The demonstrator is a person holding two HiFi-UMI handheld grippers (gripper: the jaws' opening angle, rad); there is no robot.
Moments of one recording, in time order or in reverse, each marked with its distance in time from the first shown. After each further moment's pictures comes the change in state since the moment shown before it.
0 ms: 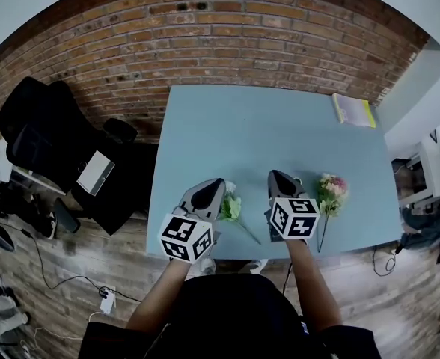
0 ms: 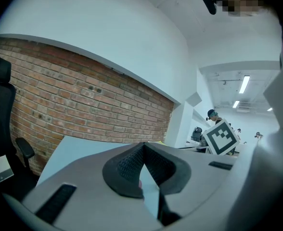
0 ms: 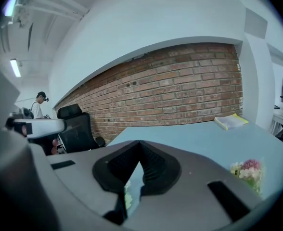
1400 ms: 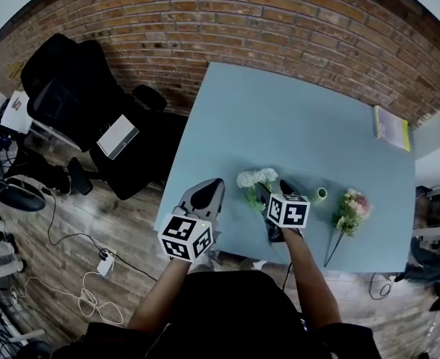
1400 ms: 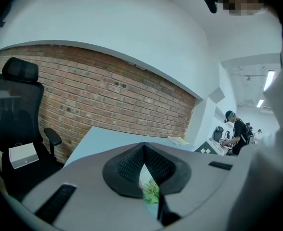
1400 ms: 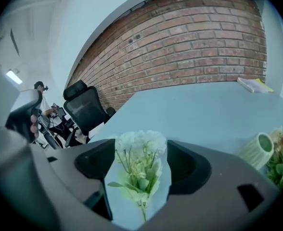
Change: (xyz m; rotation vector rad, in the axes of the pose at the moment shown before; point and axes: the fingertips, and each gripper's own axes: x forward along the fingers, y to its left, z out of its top) left arm -0.029 0.058 -0.034 -0.085 0.052 0.250; right arm 0.087 0.028 -0.121 0.057 0.390 0.162
